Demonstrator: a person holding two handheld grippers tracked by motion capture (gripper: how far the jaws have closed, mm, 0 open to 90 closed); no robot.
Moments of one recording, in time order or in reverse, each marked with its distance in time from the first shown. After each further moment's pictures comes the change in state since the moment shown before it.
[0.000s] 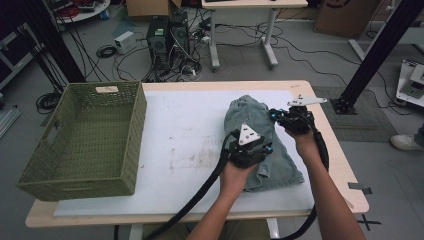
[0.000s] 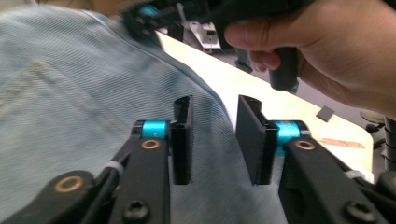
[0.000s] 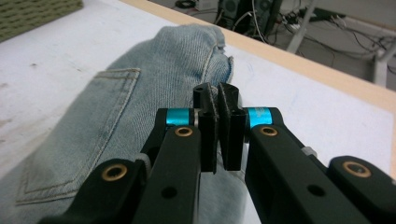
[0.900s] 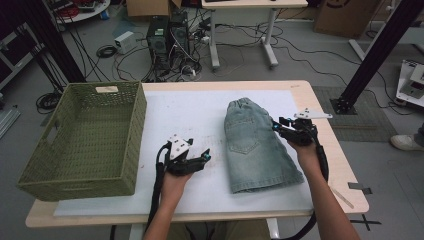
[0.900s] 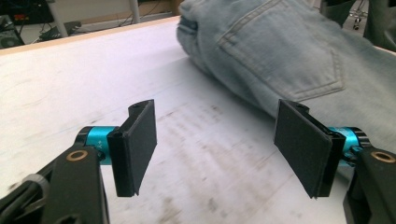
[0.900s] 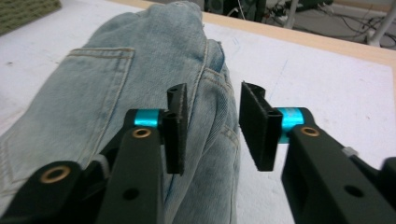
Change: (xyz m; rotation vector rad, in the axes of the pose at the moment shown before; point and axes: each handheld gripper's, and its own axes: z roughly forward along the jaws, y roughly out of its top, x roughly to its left) left arm 0.104 -0.081 -0.107 -0.011 0.265 -0.011; right arm -0.006 -0.048 0.001 -0.043 -0.029 0.097
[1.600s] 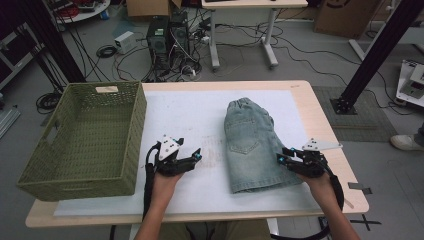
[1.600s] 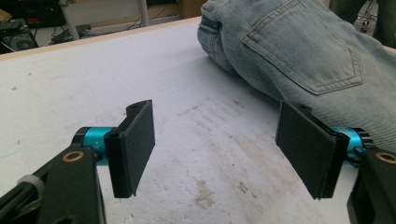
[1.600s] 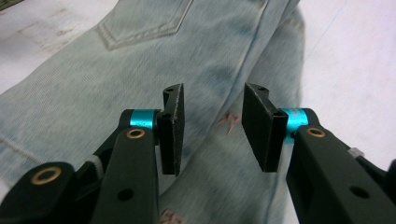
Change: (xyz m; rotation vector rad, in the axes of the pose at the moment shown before) left arm 0.014 -0.002 -0.011 -0.007 0.022 -0.006; right arm 0.019 -0.065 -0.045 0.094 0.168 -0.016
